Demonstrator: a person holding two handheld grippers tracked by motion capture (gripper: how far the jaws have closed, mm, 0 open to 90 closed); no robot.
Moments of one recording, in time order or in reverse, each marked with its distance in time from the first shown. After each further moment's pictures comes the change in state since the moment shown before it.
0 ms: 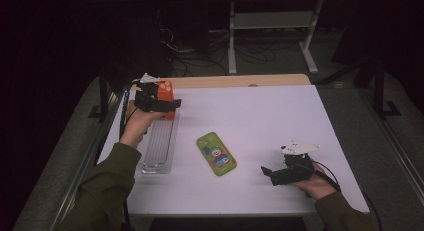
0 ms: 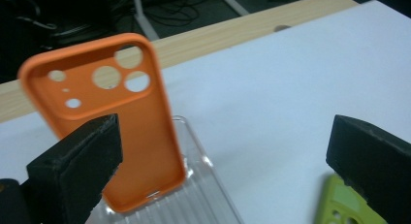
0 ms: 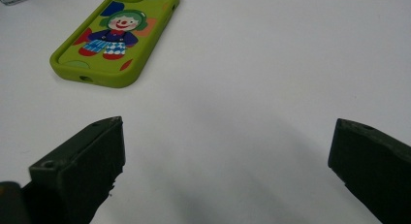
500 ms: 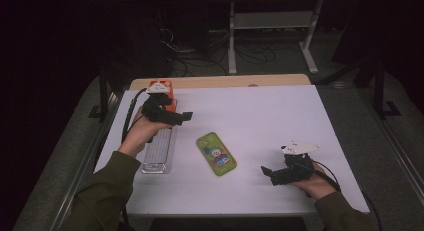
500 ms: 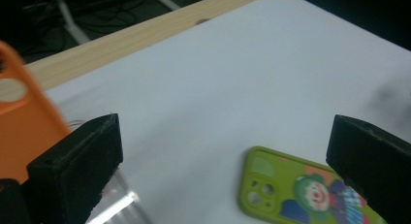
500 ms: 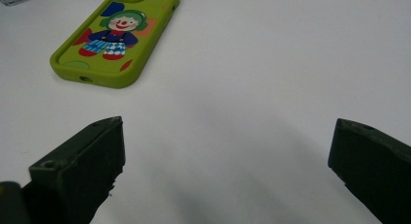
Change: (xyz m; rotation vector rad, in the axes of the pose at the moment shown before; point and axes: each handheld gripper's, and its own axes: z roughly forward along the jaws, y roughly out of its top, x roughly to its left) left arm -0.039 -0.011 -0.009 -0.011 -0.237 0.086; right arm 0.000 0.000 0.000 -0.001 0.001 0.000
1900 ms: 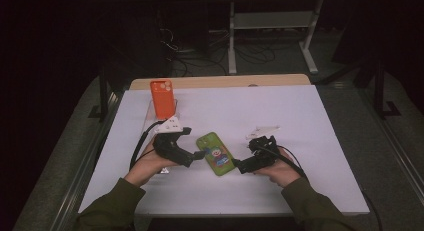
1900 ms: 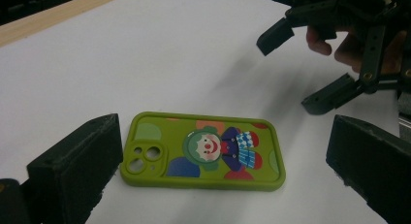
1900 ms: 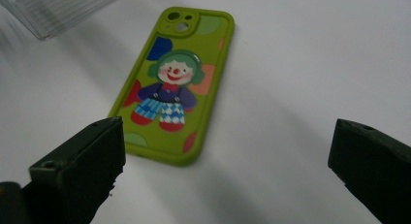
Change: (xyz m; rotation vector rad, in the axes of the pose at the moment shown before) left arm -0.066 -0.057 -0.003 -0.018 -0.211 0.138; right arm 0.047 0.070 0.050 0.139 0.073 0.036
